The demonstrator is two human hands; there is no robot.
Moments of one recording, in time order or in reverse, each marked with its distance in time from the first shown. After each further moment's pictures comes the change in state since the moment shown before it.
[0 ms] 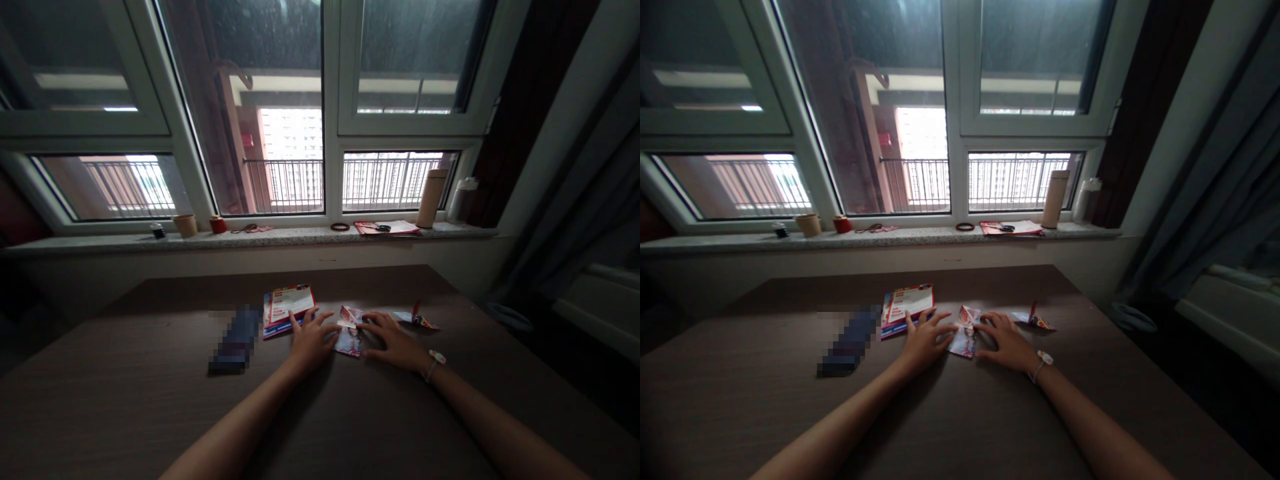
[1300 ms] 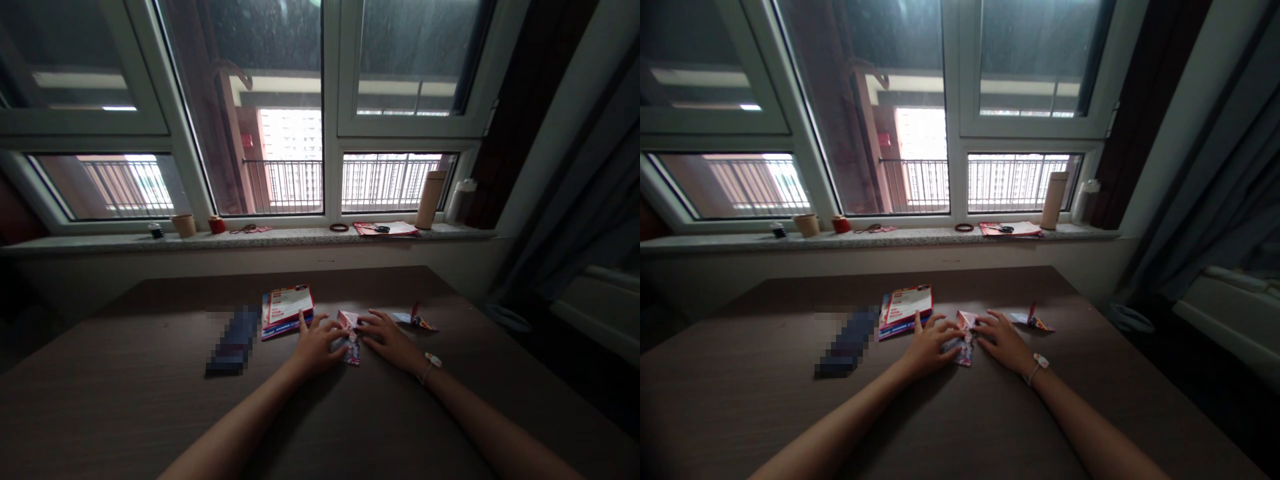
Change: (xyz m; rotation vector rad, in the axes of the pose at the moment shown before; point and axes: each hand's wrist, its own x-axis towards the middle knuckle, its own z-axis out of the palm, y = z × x) left_hand -0.001 0.009 -0.003 -0.047 -0.110 0.162; right_hand 0.005 0.005 0.010 0.010 0.136 -0.029
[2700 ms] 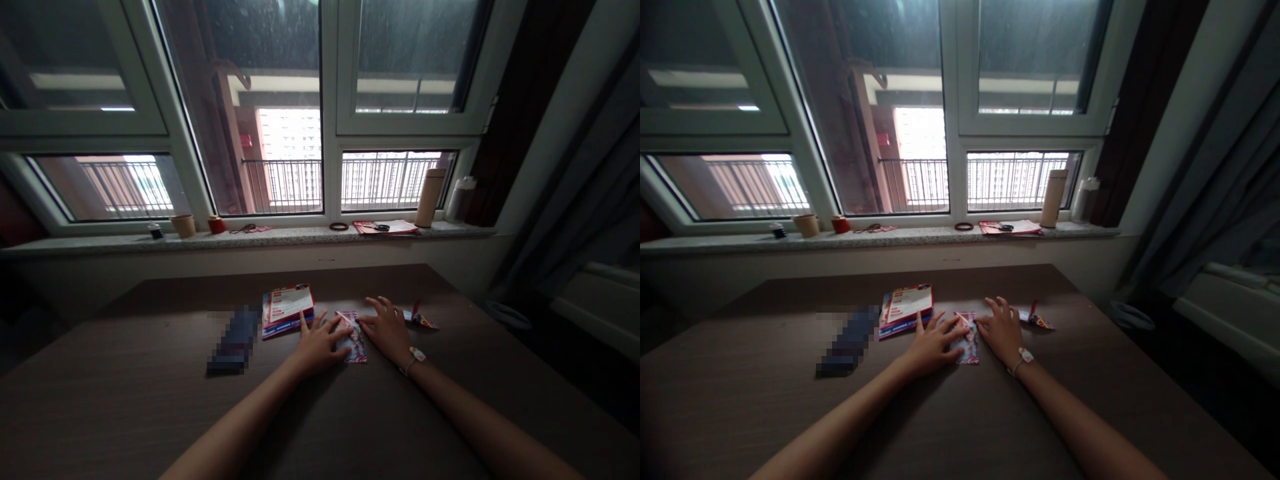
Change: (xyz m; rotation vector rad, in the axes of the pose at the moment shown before) left_hand 0.003 -0.002 0.002 0.062 -0.150 -0.028; right_hand 0.018 -0.019 0.008 -0.356 0.192 0.252
